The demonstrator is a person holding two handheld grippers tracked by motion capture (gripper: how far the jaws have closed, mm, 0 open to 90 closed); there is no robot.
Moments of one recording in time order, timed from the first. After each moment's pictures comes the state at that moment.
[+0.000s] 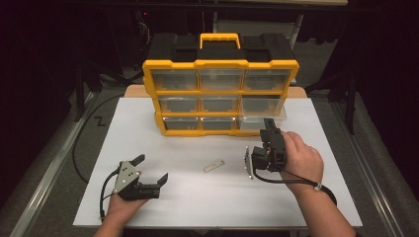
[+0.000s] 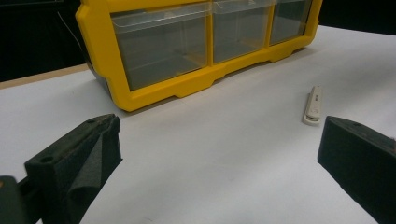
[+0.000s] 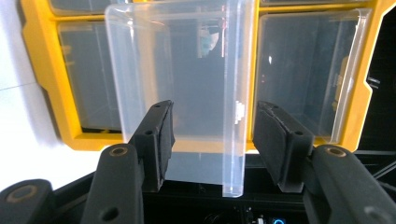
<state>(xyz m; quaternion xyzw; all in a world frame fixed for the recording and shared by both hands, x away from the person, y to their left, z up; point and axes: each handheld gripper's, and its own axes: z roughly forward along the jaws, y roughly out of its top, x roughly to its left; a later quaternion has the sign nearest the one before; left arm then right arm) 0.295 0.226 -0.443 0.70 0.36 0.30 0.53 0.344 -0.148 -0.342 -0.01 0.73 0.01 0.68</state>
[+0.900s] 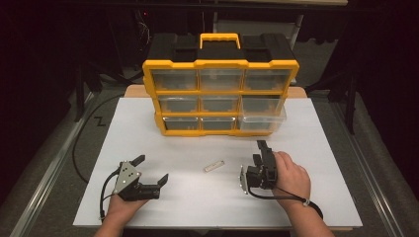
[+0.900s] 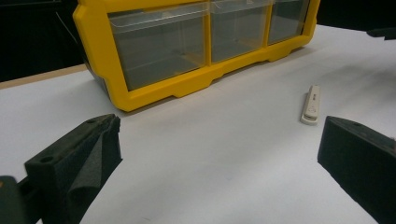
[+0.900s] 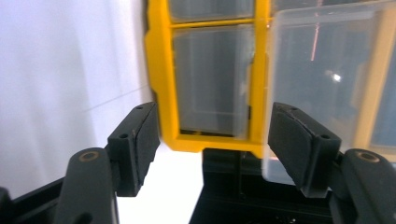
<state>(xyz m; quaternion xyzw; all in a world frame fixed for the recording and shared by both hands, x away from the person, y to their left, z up) 0.294 0.225 -0.443 0.71 0.36 0.30 0.53 0.334 -0.148 -0.413 -0.01 0.78 0.02 0.62</state>
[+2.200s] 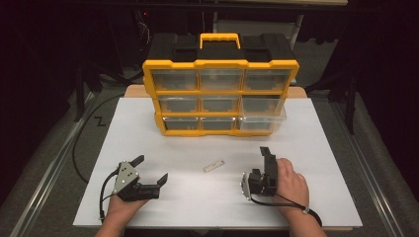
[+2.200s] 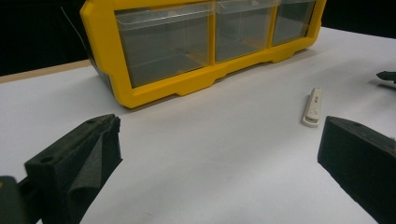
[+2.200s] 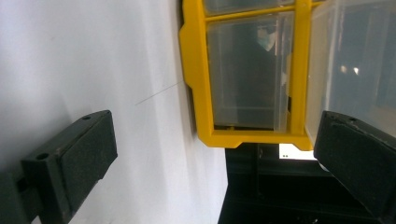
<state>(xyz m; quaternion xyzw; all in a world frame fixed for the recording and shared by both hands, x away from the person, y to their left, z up) 0.292 0.226 -0.441 0.70 0.38 0.30 0.53 0.329 -0.157 -0.443 0.01 0.80 0.04 0.60</state>
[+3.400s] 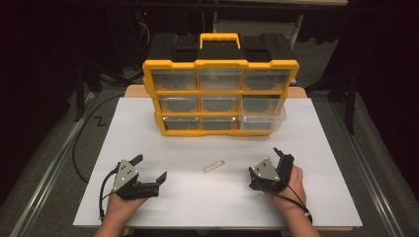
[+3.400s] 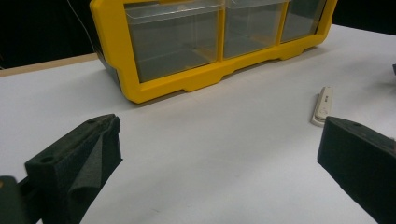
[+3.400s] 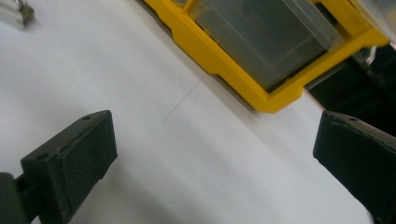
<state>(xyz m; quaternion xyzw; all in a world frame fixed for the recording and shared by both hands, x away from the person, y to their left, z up) 0.295 0.228 -0.440 0.70 0.39 0.30 0.52 0.339 -0.181 -0.434 0.29 0.80 0.25 0.47</state>
